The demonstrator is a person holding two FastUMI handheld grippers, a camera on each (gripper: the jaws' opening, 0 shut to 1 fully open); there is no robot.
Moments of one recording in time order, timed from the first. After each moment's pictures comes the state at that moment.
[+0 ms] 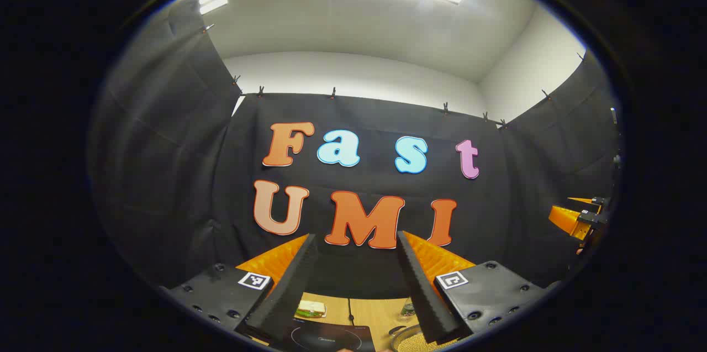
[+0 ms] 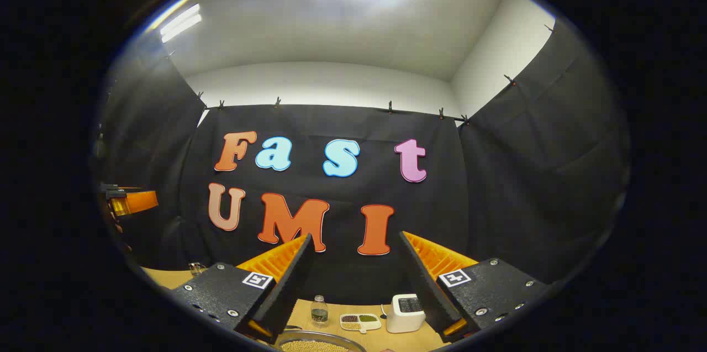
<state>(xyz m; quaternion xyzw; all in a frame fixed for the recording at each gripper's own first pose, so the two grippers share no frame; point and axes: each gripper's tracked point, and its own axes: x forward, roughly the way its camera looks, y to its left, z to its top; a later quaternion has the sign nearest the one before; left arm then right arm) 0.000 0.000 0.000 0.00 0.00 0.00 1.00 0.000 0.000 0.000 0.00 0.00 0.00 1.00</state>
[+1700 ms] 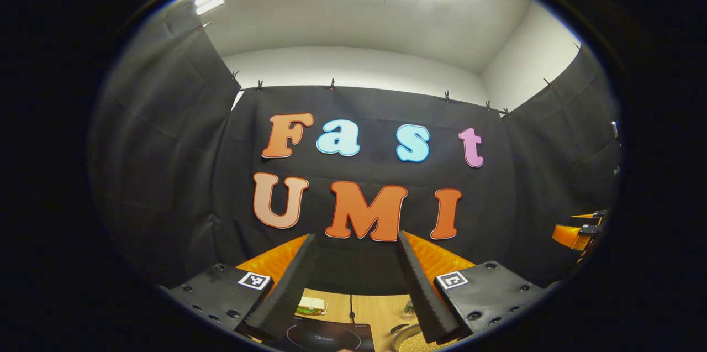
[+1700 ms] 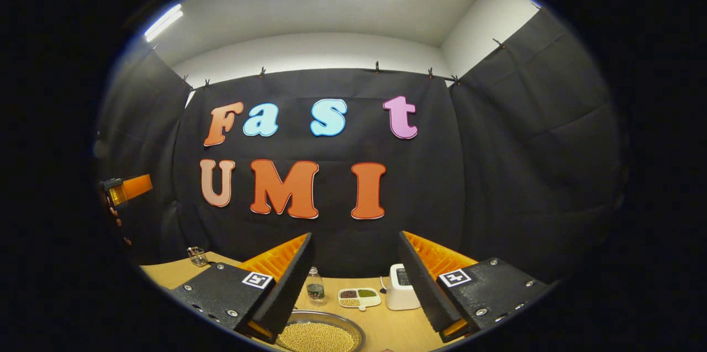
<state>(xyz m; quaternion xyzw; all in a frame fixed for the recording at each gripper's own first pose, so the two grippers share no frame) 0.018 -0.015 -0.043 0.02 0.02 0.01 1.00 0.001 -0.029 -0.095 0.03 0.11 -0.01 0.99</state>
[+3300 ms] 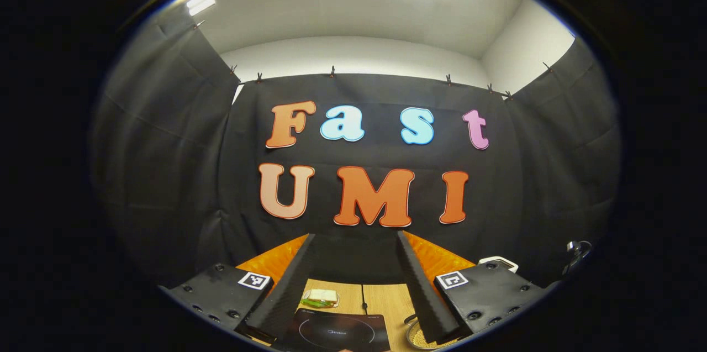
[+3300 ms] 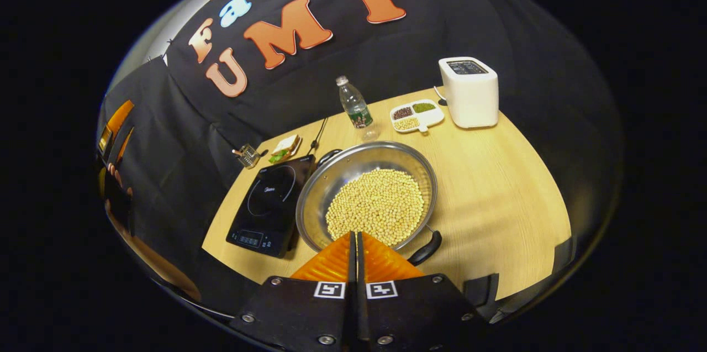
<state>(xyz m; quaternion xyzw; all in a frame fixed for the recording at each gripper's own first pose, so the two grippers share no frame) 0.016 0.002 -0.068 0.04 0.05 0.02 1.00 -0.155 0.046 -0.365 0.19 0.54 0.12 0.81</state>
